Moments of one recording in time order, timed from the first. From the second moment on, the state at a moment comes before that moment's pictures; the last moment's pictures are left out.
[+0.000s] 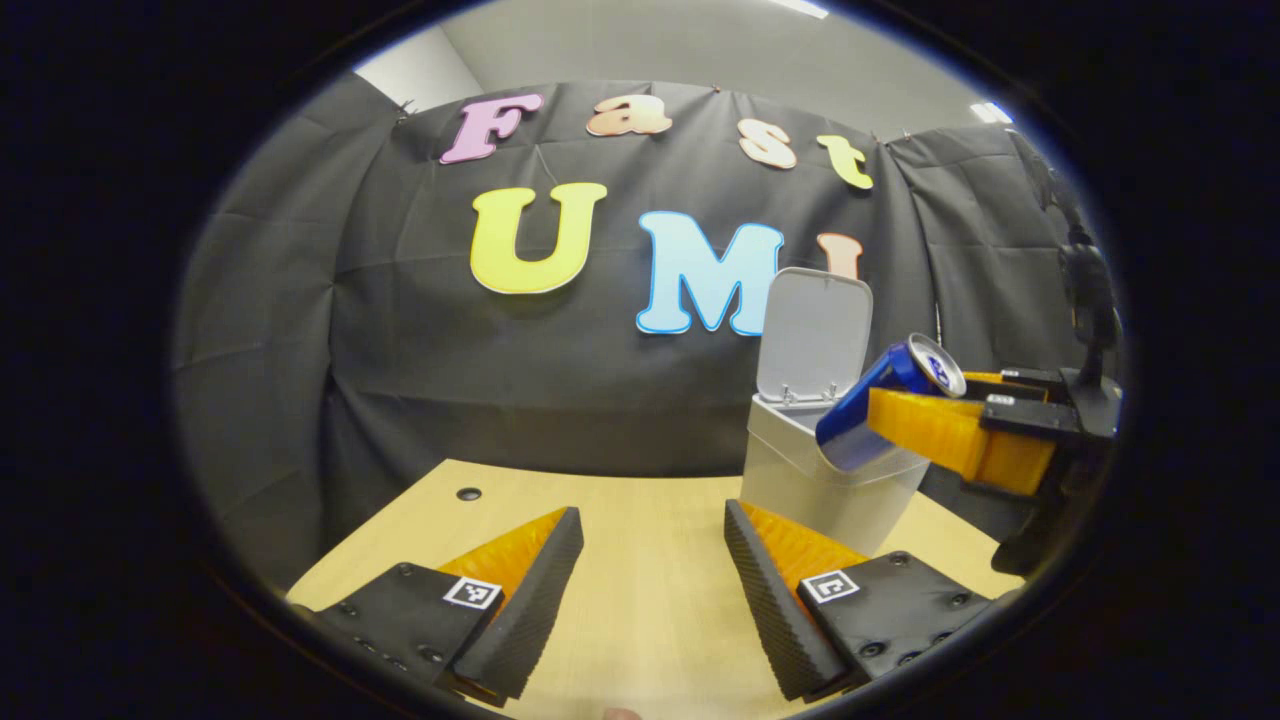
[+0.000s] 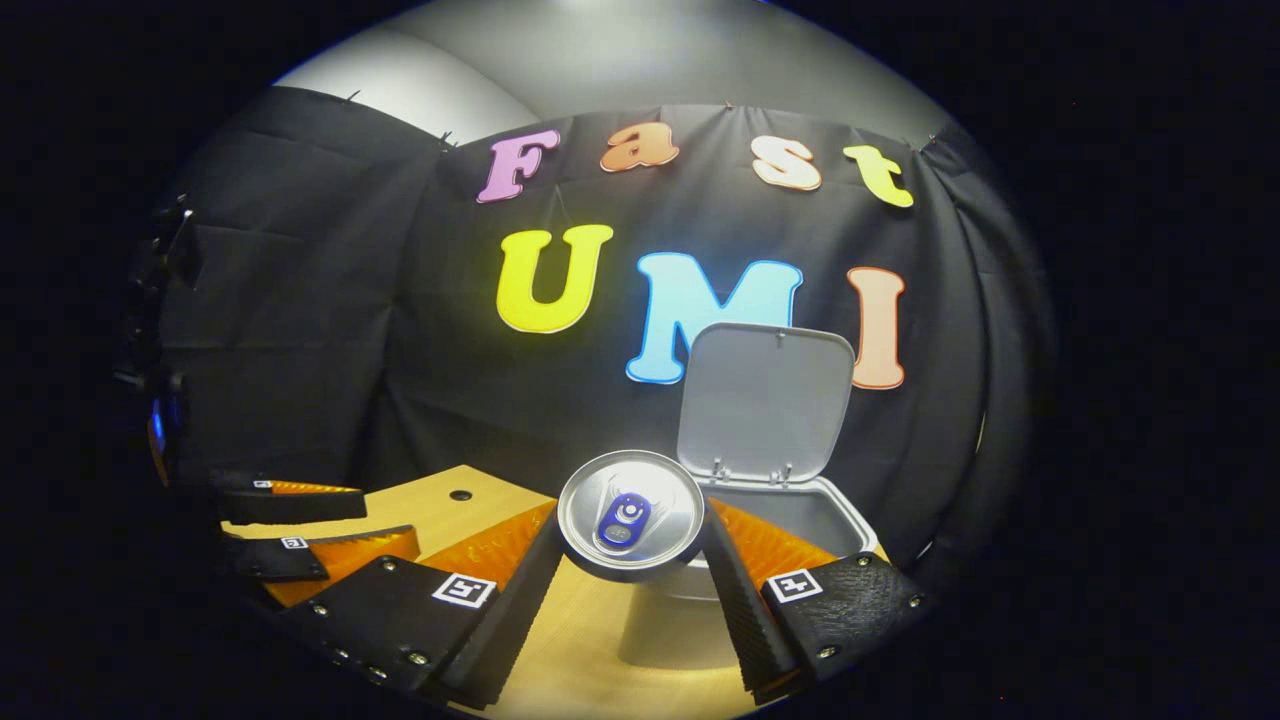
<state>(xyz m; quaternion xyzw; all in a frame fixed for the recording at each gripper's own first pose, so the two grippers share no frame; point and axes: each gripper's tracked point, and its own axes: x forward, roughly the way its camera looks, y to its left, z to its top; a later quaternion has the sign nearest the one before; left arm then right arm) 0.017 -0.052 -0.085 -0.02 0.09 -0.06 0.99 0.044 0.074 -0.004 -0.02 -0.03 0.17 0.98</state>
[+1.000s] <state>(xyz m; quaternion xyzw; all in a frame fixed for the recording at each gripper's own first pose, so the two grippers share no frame) 0.017 -0.058 -0.087 -0.02 0.09 -0.06 0.99 0.115 0.028 -0.014 0.00 0.01 0.10 0.99</state>
